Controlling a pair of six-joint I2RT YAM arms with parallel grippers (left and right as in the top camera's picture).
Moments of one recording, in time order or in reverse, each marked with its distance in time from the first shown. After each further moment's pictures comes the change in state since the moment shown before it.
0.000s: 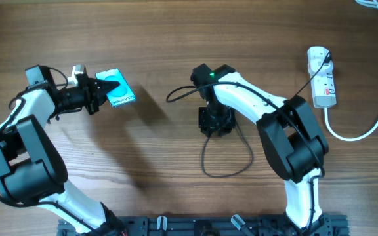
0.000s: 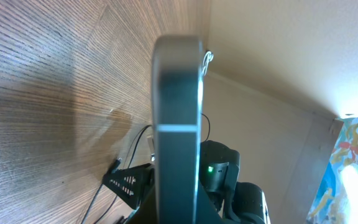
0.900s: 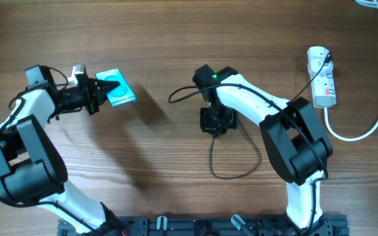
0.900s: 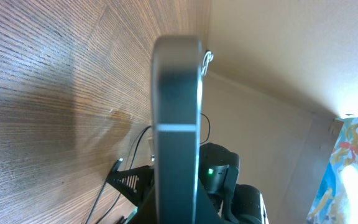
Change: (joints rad) left arm 0.000 0.000 0.000 0.000 0.000 0.000; right arm -0.004 -0.023 -0.037 0.026 0.000 -0.016
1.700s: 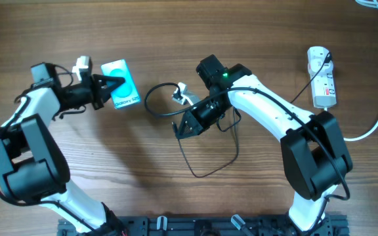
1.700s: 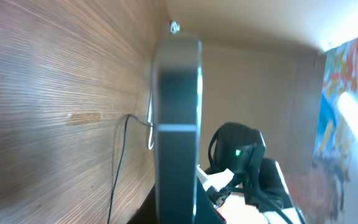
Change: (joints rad) left arm -0.045 0.000 0.000 0.023 0.170 0.238; right arm -0.014 -0.157 -0.032 0.095 -0.768 -0.749
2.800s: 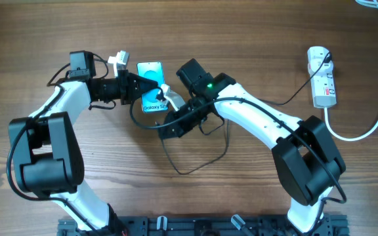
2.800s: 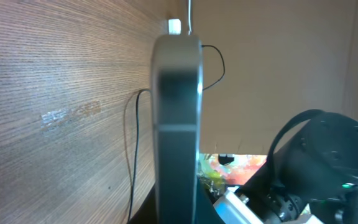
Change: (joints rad) left arm -0.237 0.000 0.000 0.106 -0.100 0.057; right arm 0.111 0.000 0.000 0.236 0.070 0.238
